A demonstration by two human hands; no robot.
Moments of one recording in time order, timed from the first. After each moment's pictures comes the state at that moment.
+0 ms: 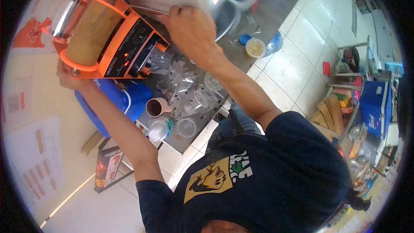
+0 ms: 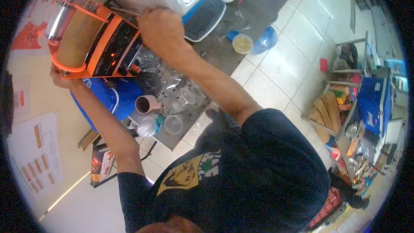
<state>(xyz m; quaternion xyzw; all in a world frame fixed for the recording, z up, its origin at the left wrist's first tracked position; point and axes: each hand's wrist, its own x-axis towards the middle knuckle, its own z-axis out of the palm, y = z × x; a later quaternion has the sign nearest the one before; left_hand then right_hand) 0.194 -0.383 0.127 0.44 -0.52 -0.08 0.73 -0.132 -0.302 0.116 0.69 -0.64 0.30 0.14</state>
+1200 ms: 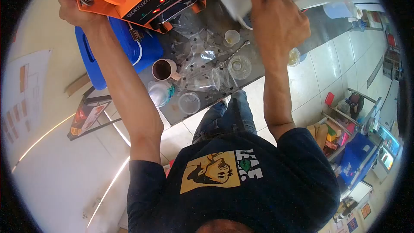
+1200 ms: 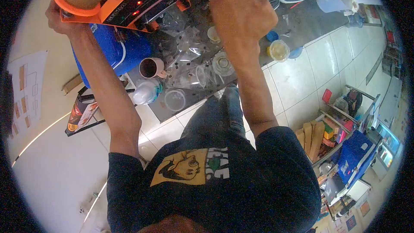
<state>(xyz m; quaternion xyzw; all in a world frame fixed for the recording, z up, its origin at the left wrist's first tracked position) 0.205 -0.386 0.128 0.37 -0.53 -0.13 0.75 -0.127 -0.287 0.131 0.65 -0.68 0.26 0.22</state>
